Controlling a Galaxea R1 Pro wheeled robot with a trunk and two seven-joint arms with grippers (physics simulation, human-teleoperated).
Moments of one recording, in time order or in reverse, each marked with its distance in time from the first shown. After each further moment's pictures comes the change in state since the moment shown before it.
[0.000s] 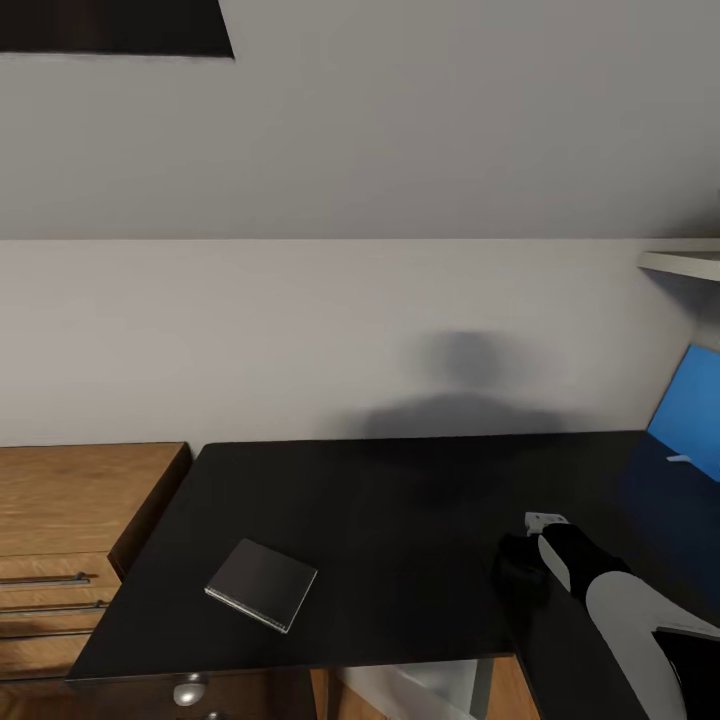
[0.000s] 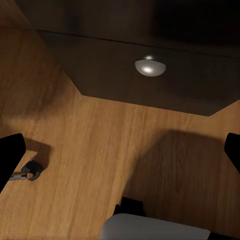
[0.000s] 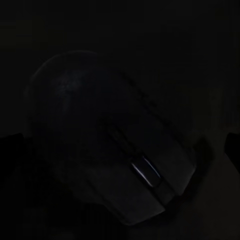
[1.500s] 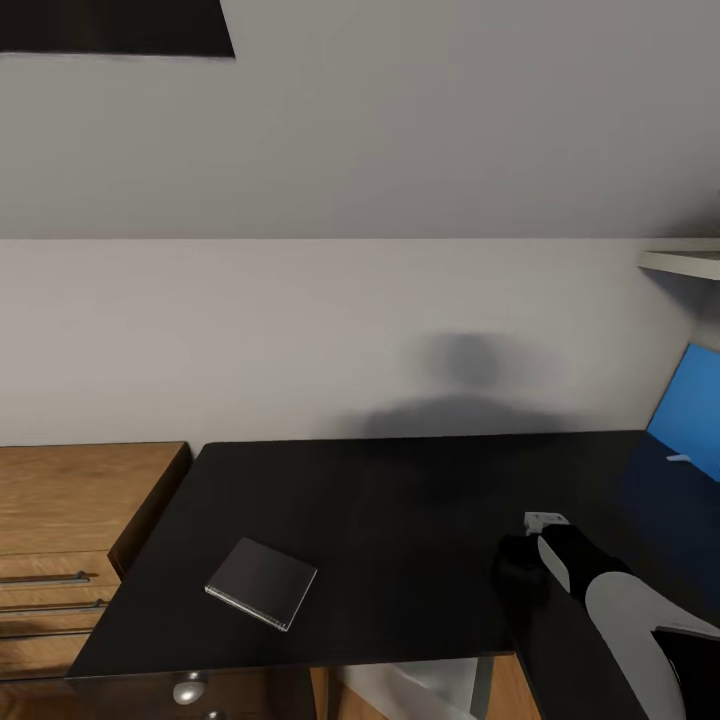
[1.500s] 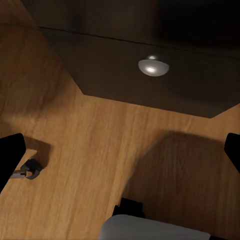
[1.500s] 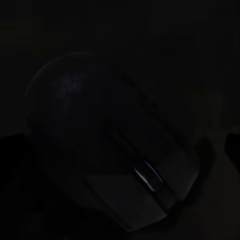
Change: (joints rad) left arm 0.000 0.000 0.000 0.000 0.022 0.000 0.000; right arm -0.001 0.002 -0.005 0.007 0.013 -0.025 0.001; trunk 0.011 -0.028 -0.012
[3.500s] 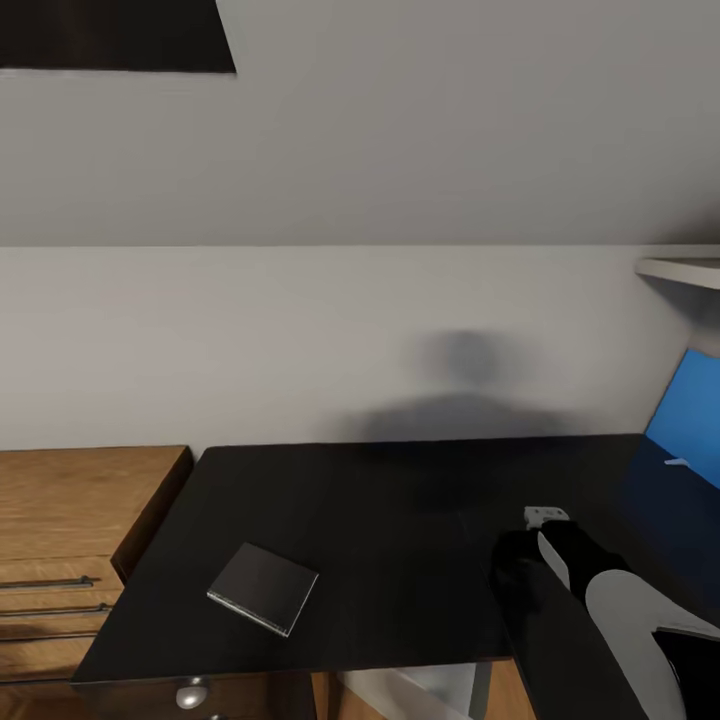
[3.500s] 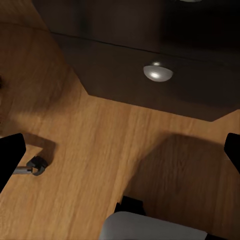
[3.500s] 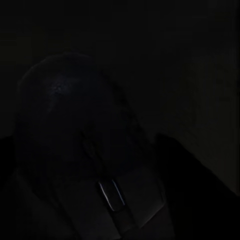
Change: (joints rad) left arm 0.000 0.003 0.000 -0.001 0.029 0.000 0.000; right arm 0.001 0.000 0.003 -0.030 0.008 0.003 -0.001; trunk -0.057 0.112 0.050
